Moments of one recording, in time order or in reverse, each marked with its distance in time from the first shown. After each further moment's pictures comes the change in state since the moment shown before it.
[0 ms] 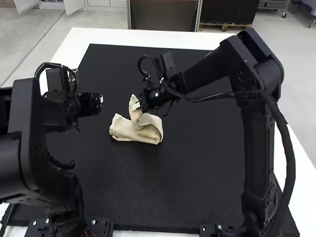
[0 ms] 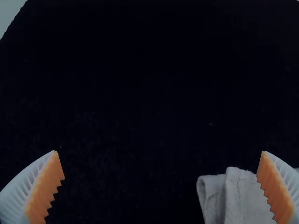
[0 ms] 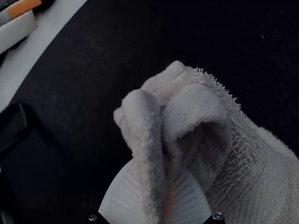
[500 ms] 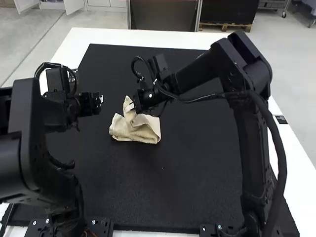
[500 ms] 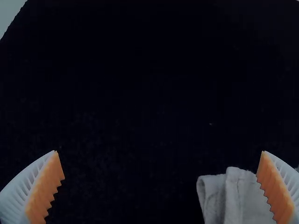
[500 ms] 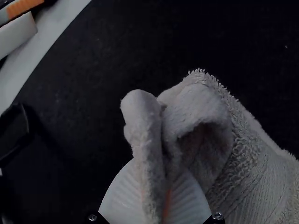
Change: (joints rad) left arm 0.000 0.000 0.000 0.000 0.000 0.000; right arm 0.036 0.075 0.084 -0.001 -0.003 0.012
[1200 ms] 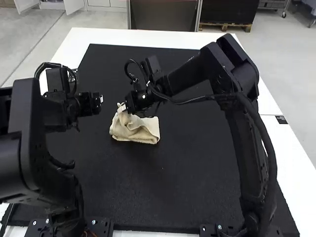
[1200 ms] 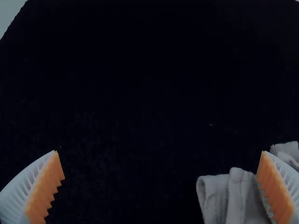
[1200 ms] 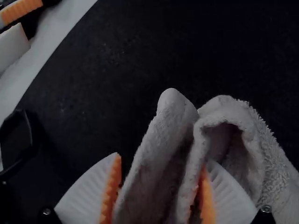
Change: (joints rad) left arm 0.000 0.000 0.000 0.002 0.000 -0.003; right arm 0.028 0.082 0.100 0.002 -0.012 0.029
